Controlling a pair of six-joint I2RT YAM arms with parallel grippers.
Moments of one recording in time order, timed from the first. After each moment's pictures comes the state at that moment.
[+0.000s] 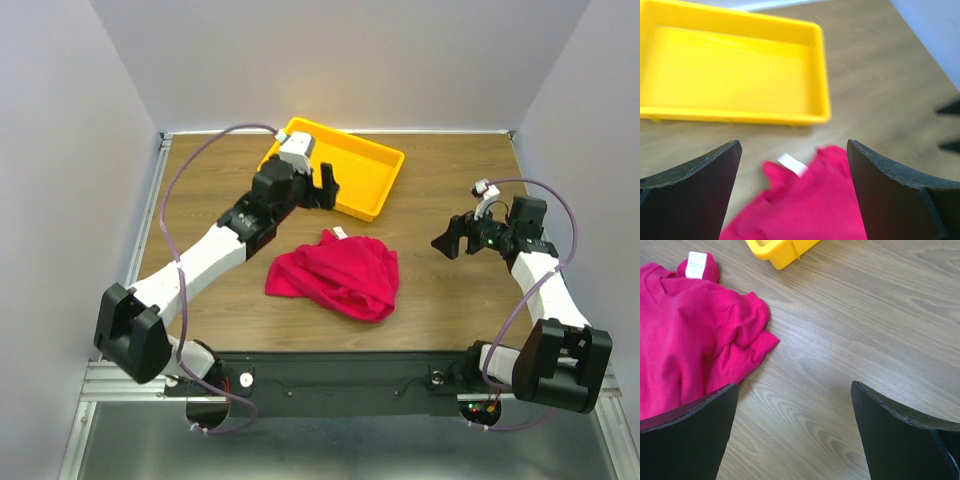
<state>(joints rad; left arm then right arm) -0.67 1.35 1.09 -0.01 -0.10 -0.28 -0.24 1.17 0.75 -0.32 -0.83 -0.30</state>
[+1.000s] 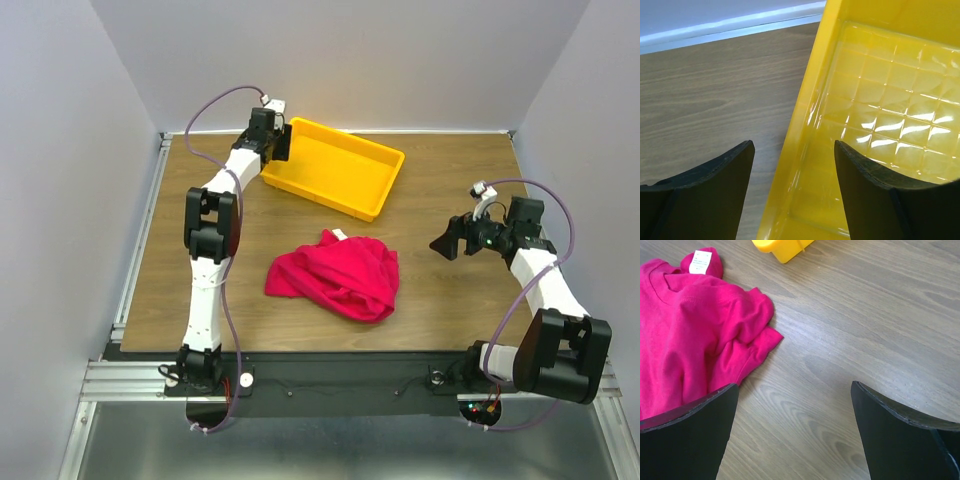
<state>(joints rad) -0.23 2.41 2.09 -0.26 -0.10 0.00 -0.24 1.22 0.75 -0.32 -0.86 -0.31</state>
